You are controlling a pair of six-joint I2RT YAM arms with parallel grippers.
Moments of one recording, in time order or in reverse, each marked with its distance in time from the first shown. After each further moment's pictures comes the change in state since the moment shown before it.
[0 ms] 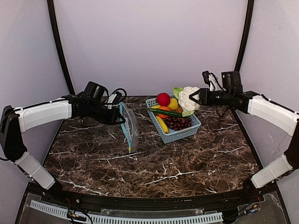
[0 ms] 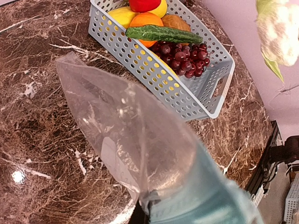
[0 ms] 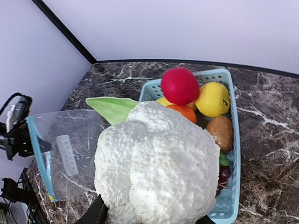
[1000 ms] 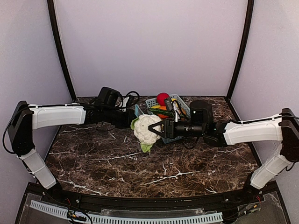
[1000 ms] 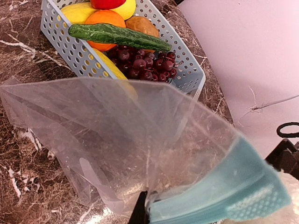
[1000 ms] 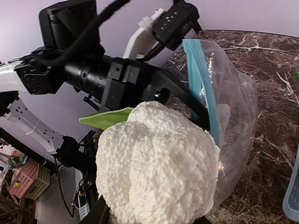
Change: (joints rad) left arm -0.128 0.127 -0.010 0.278 0.034 -0.288; right arm 0.524 0.077 -0.282 0.636 -0.003 0.247
